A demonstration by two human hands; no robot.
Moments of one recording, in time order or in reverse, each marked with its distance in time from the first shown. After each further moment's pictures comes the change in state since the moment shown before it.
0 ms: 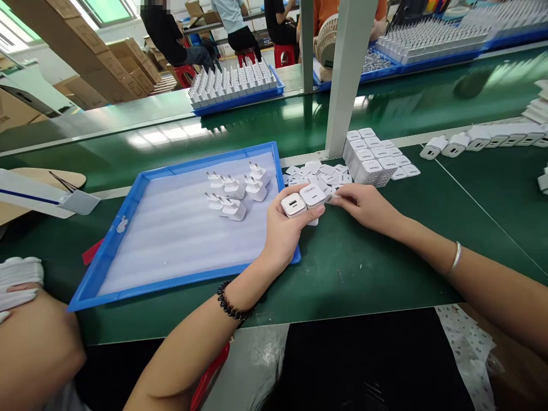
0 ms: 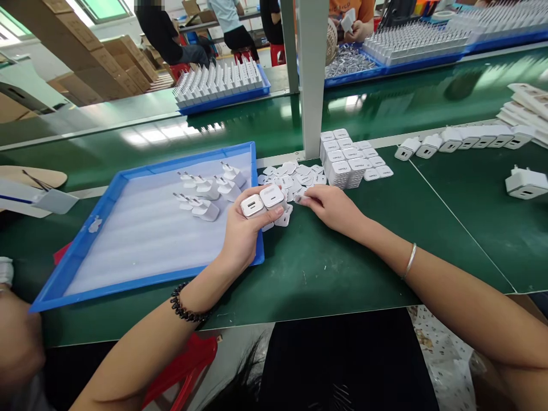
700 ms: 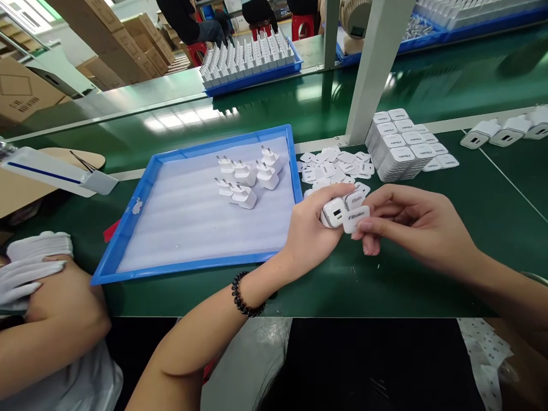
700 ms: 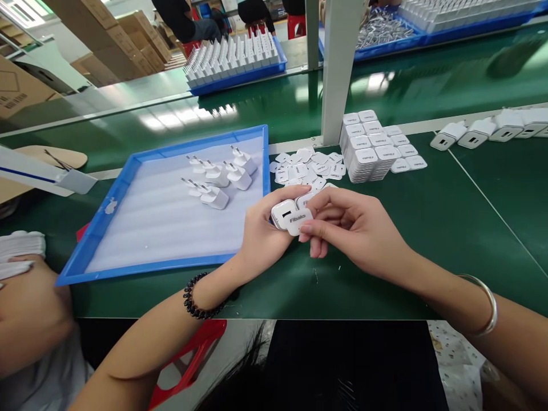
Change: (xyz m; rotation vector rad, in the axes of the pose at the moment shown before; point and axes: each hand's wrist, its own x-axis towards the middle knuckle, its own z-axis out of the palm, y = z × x) left_hand -0.020 0.003 0.006 0.435 -0.191 0.358; right_hand -0.051 -0.064 -0.014 0.747 -0.043 0.066
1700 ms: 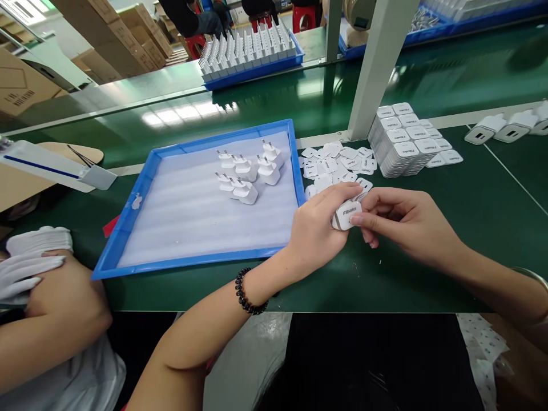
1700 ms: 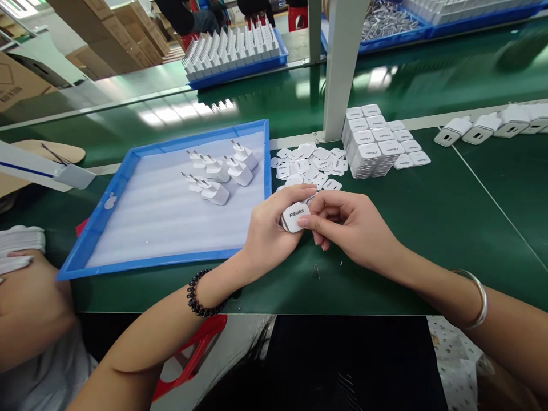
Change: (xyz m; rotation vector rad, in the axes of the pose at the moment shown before) left_hand -0.003 -0.003 0.003 0.271 -0.029 0.226; right_hand 0.005 0.006 0.005 -0.053 0.004 0.071
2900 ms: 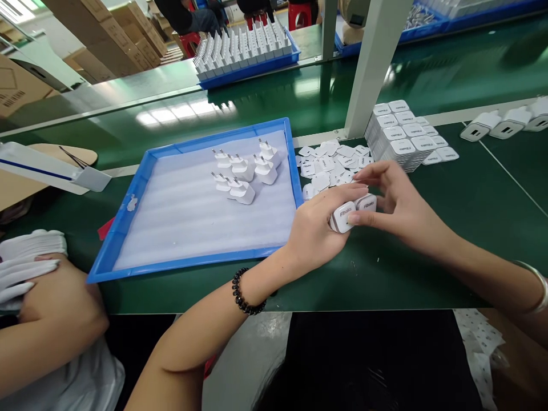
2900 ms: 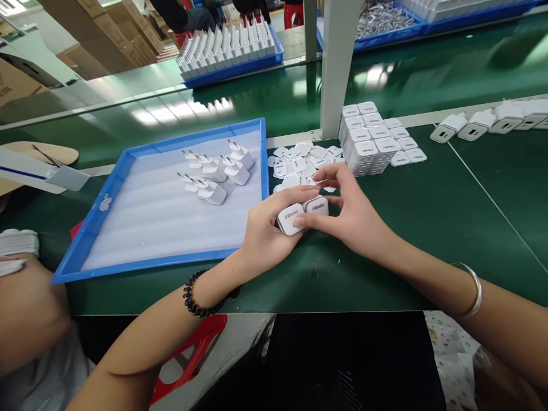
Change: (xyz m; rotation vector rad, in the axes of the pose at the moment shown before) left_hand 0.001 0.000 0.000 -0.109 -0.012 0.050; right_hand 0.009 0.017 -0.005 -0.040 0.153 -0.075
